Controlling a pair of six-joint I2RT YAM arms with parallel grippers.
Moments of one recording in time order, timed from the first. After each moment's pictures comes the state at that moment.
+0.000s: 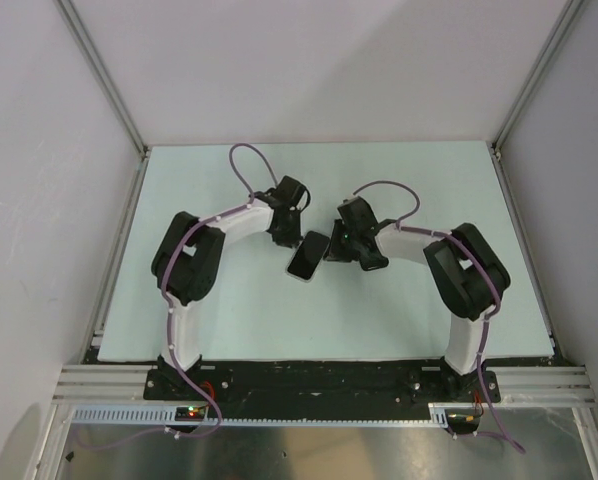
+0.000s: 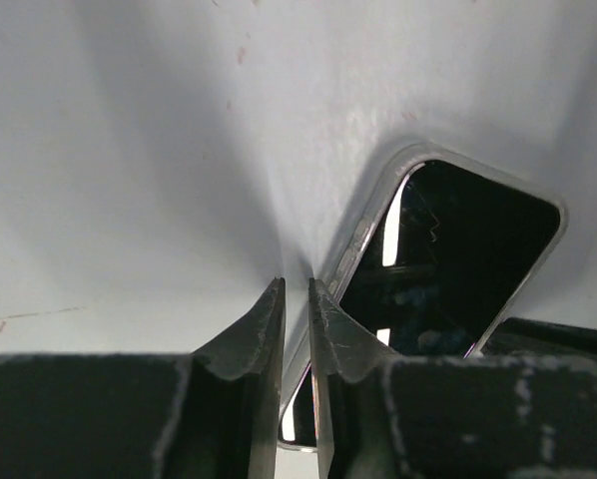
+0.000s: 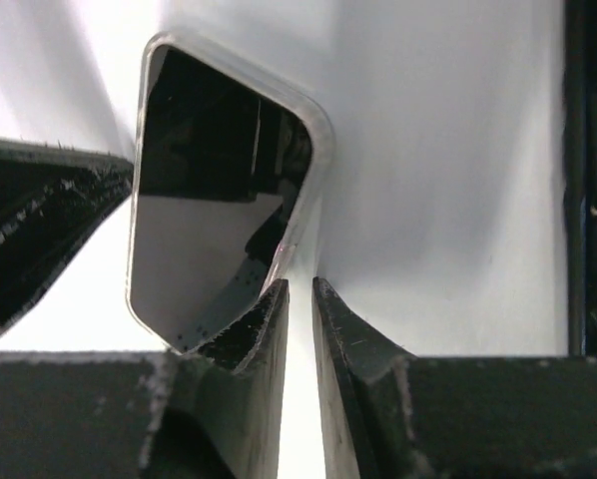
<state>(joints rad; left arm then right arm) -0.56 2.03 1.42 -0.54 -0.04 -0.52 0.60 1.87 1.08 -0.13 -0.12 0.77</state>
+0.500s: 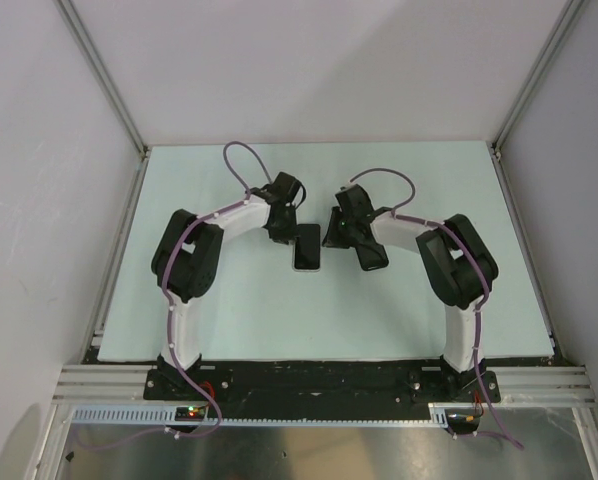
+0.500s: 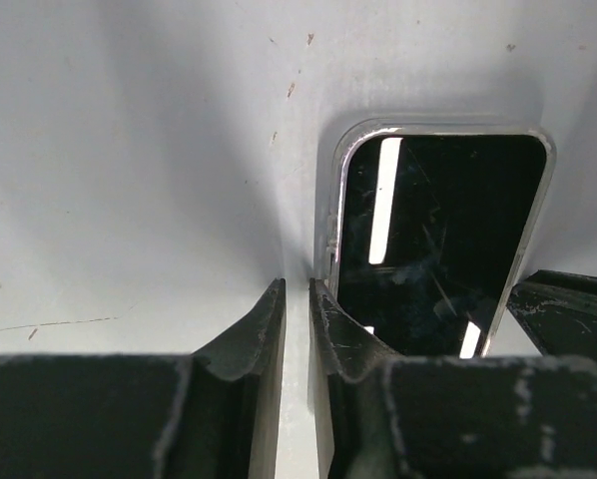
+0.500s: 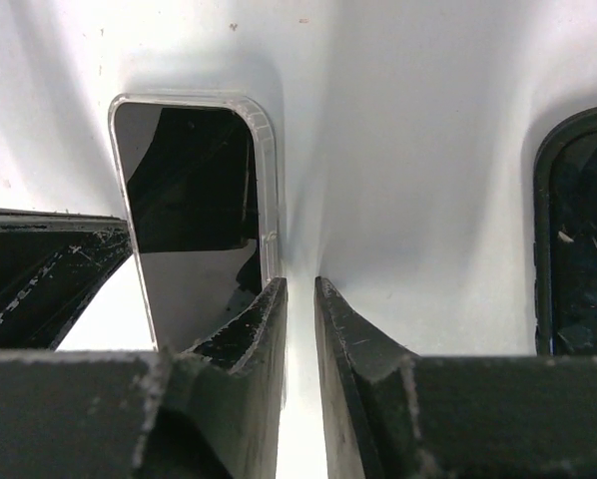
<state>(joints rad) -0.52 2.05 1.46 -0.56 -0.05 -0.55 0.55 1.99 1.25 -0.15 -0.11 0.72</state>
